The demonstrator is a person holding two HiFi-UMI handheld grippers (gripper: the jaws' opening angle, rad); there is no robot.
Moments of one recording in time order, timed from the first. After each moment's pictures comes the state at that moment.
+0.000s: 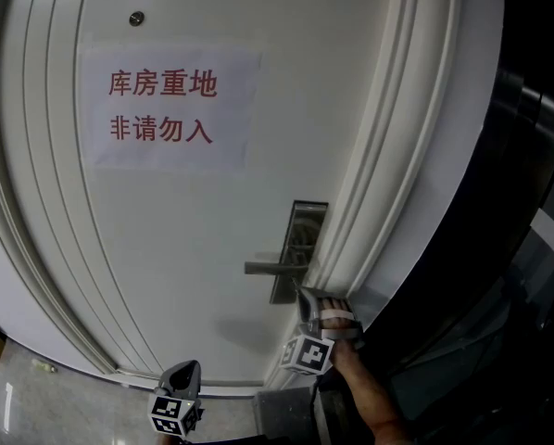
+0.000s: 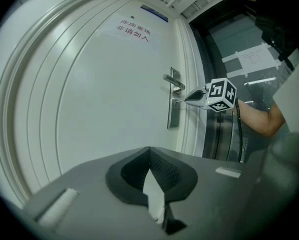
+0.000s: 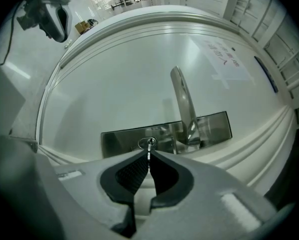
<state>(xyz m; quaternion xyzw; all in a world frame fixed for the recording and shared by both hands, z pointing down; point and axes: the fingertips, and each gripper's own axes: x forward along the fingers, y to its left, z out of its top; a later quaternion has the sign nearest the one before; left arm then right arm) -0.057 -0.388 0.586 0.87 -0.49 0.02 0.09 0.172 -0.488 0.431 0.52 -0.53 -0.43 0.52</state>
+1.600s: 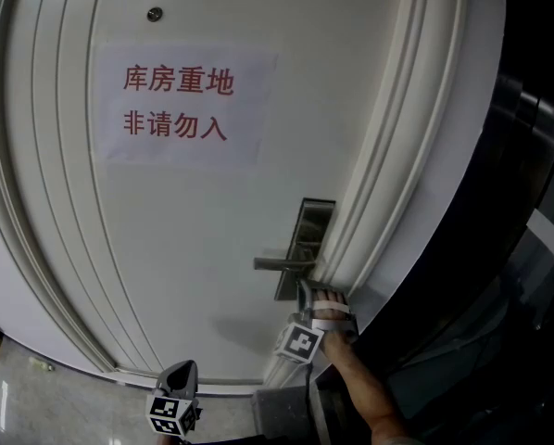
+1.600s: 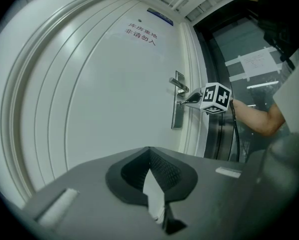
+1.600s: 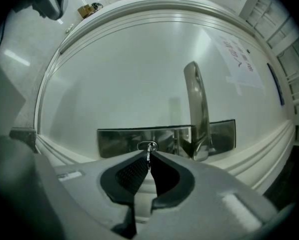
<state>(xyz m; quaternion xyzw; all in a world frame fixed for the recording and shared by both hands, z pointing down) -0.082 -0.380 0.594 0.86 -0.50 0.00 0.10 0.157 -0.503 0.431 0.53 -0.49 -0.42 0.55</state>
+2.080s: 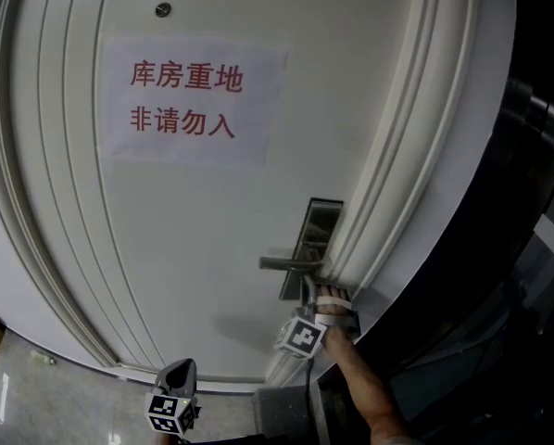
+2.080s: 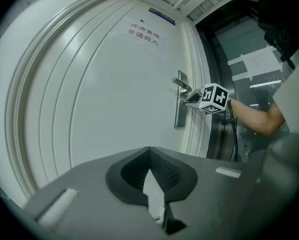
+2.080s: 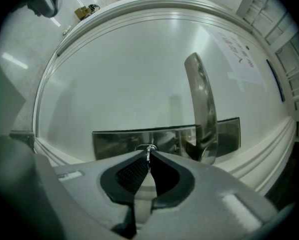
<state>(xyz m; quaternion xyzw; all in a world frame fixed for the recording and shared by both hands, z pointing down) -0.091 -0.380 0.596 0.85 -0.52 0.01 0.10 0.170 -0.523 0.438 0.53 -0.46 -0.43 0.57</state>
